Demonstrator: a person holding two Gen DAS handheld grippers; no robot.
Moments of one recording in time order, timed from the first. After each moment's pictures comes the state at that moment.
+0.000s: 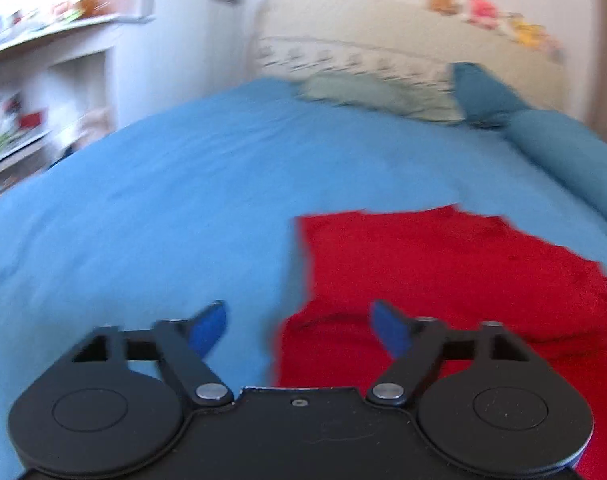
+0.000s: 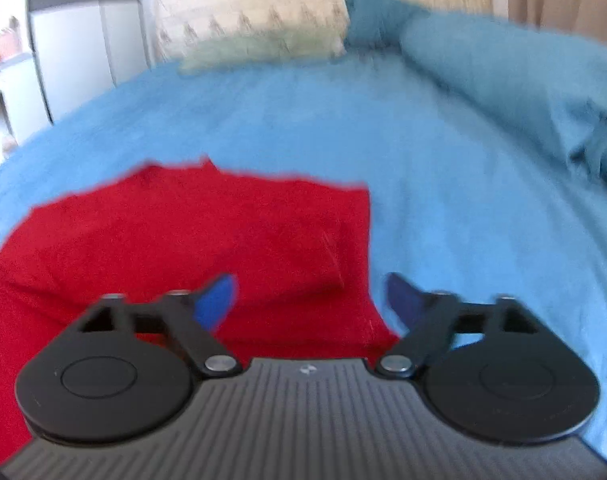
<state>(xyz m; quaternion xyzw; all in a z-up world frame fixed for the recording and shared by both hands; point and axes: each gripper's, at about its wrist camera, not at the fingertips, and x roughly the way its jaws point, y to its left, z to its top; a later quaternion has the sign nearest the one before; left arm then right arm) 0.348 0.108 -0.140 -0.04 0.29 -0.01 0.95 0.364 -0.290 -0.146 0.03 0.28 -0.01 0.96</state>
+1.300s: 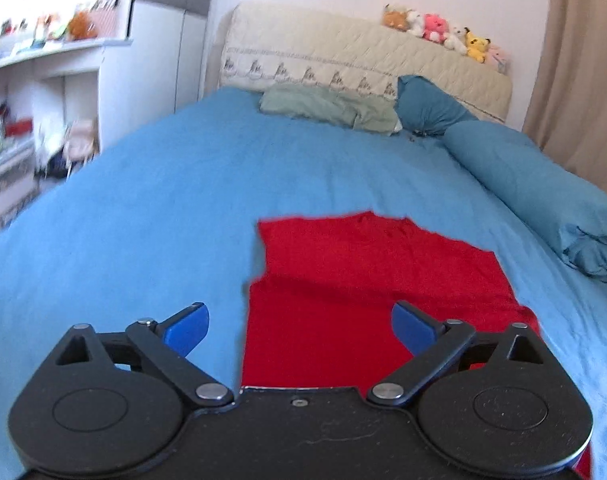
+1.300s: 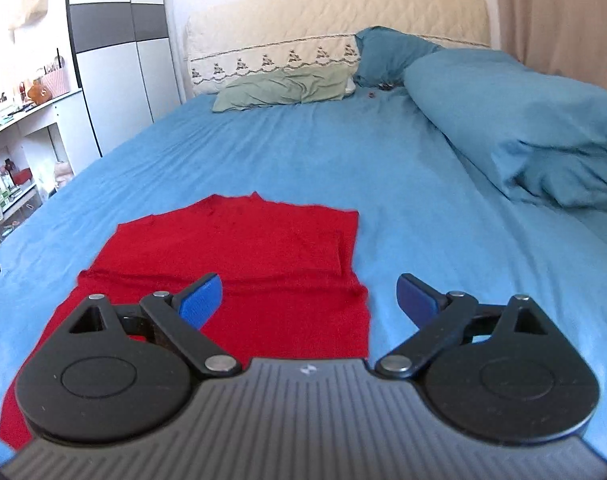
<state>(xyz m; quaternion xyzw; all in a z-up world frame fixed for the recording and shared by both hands) 0.200 0.135 -0.052 -0.07 0.31 -0.07 0.94 0.179 -0.316 -0.035 0.06 0.28 0.00 0.96</state>
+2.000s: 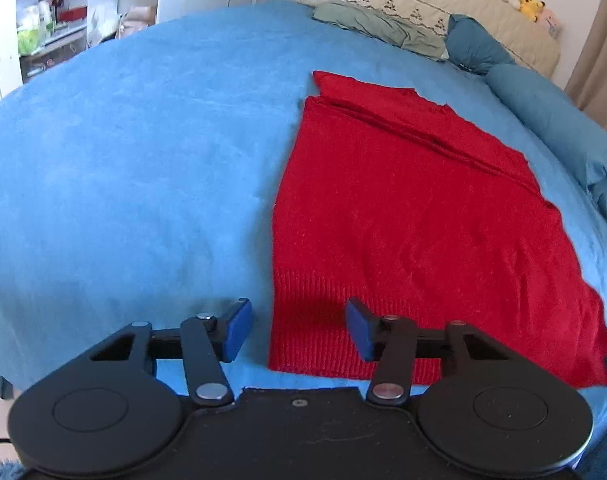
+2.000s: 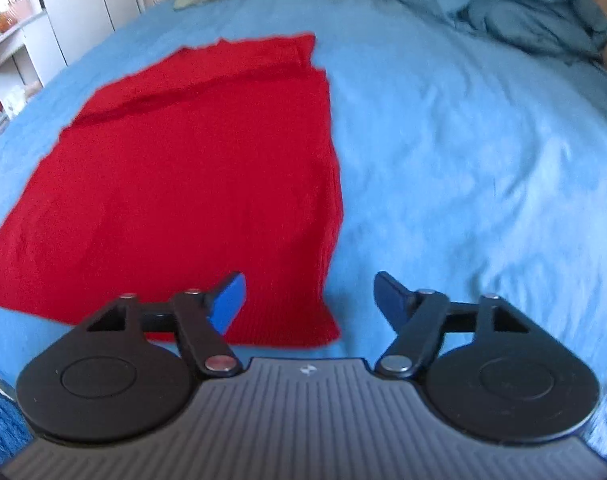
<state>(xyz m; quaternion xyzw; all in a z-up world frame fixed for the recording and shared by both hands) 0.093 0.139 -0.148 -0.10 0.41 -0.01 0.90 0.055 -0.291 -0.155 0.07 0.43 -0.06 0.90</state>
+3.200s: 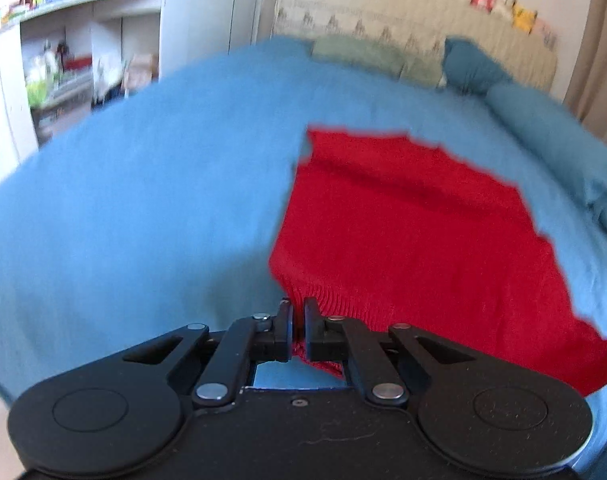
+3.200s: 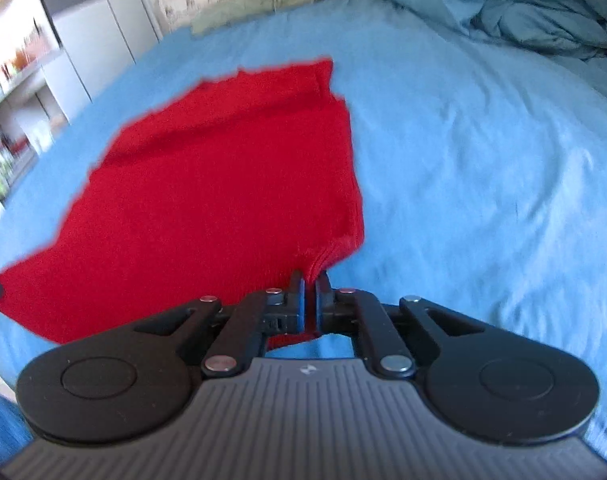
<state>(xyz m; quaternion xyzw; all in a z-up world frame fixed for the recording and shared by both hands) 0.102 0.122 -0.081 -0.08 0.36 0.01 0.93 0.078 -0.311 -0.106 0.15 0.37 -0.01 0.92</state>
